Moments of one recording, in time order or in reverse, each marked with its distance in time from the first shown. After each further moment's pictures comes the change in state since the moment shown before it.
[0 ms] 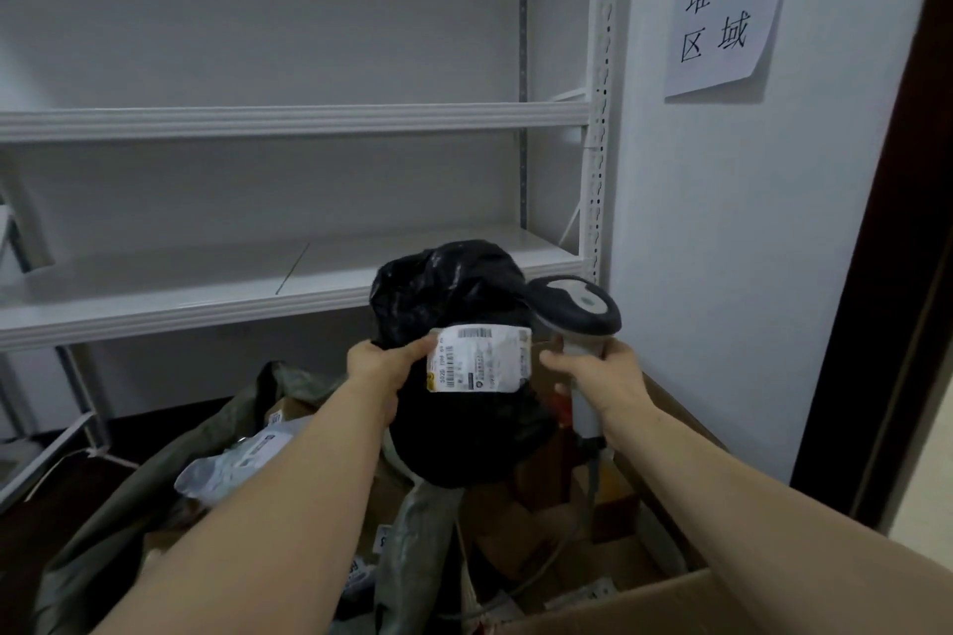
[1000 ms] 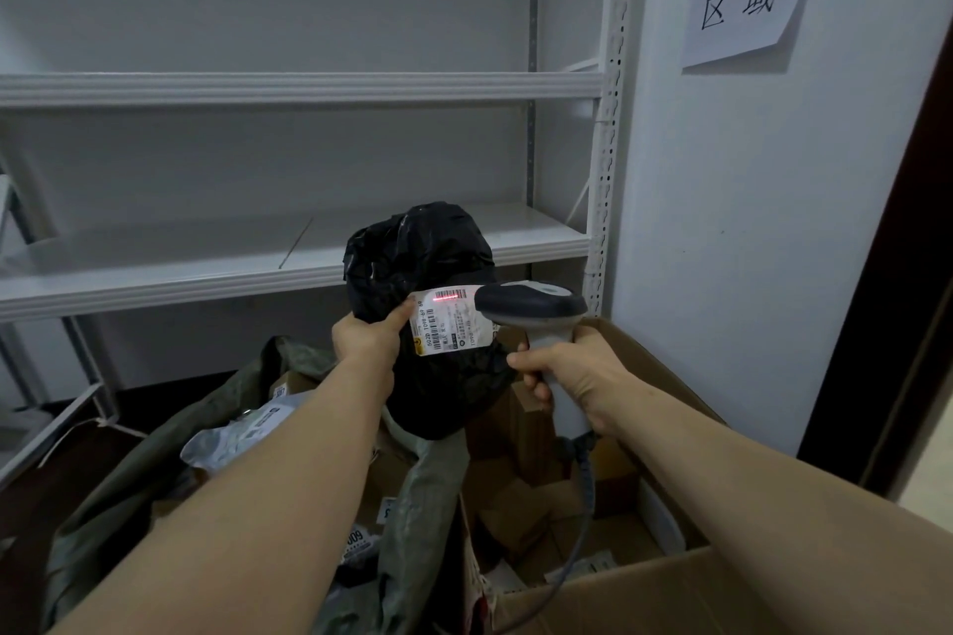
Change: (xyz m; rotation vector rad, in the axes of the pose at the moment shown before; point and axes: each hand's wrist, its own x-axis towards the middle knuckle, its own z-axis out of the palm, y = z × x) left_hand 0.023 -0.010 -0.003 -0.177 0.169 0.112; right_hand -0.014 -0.001 0.017 -0.128 -0.331 0.108
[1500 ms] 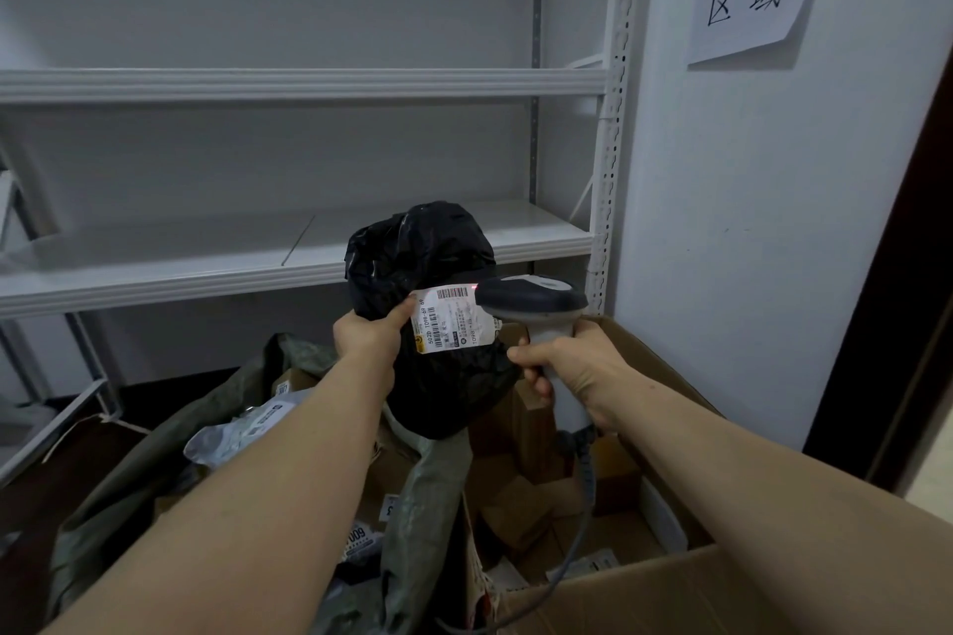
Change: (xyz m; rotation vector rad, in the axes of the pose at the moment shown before) left_hand 0.007 -0.002 -0.003 0.028 0.001 -0.003; right_hand 0.005 -0.001 0.003 -0.036 -0.012 -0.020
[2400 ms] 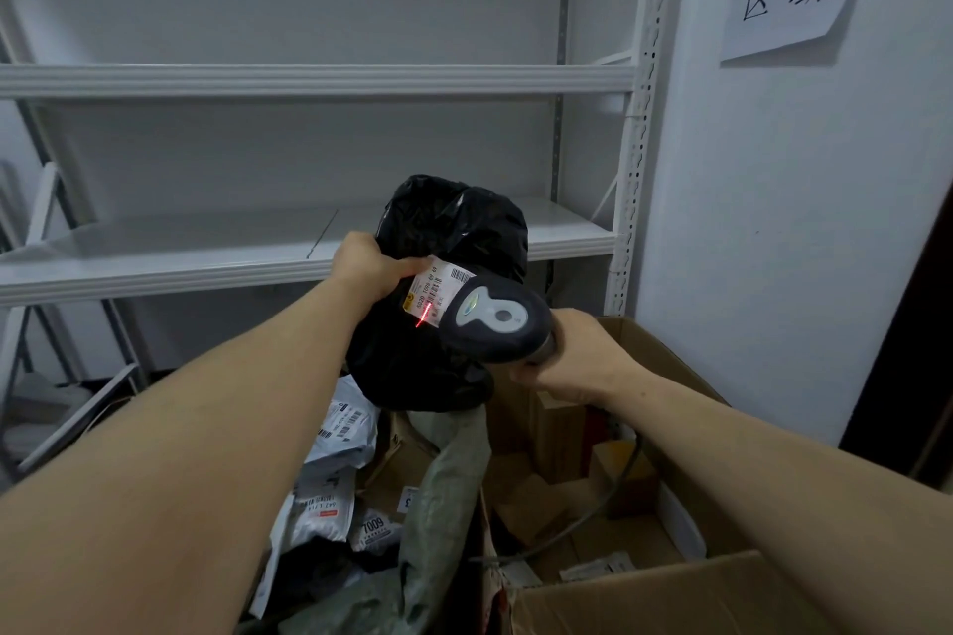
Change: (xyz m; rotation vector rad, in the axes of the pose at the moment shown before) left_hand 0.018 0.070 -0.017 0.670 -0.129 0.298; right_hand -0.004 -0.016 0.011 -0.755 -0.111 -0.460
